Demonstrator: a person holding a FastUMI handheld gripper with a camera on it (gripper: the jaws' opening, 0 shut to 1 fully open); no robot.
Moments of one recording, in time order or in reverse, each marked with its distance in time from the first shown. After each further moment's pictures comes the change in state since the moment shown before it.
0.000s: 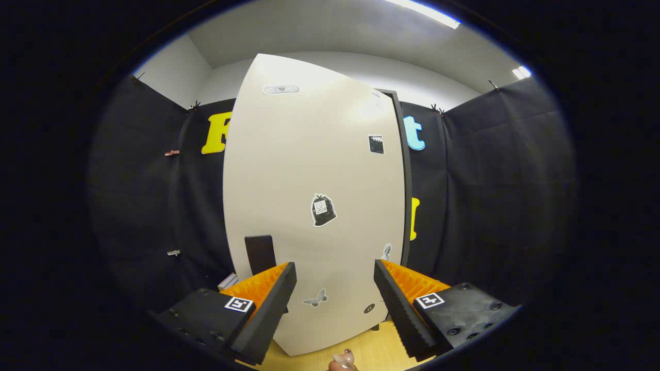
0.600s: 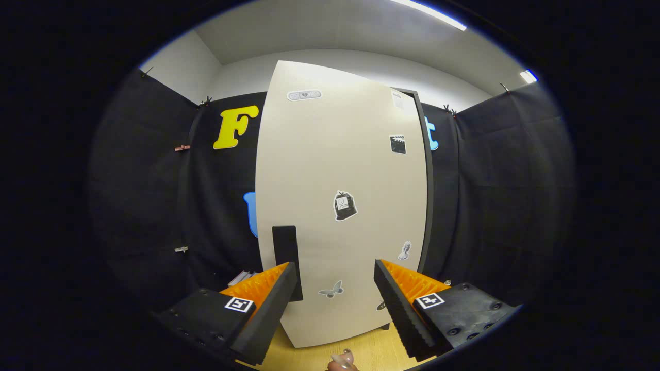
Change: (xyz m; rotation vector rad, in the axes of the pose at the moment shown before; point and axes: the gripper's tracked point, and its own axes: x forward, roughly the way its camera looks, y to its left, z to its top) arm -0.001 0.032 -0.007 -0.024 0.017 0.036
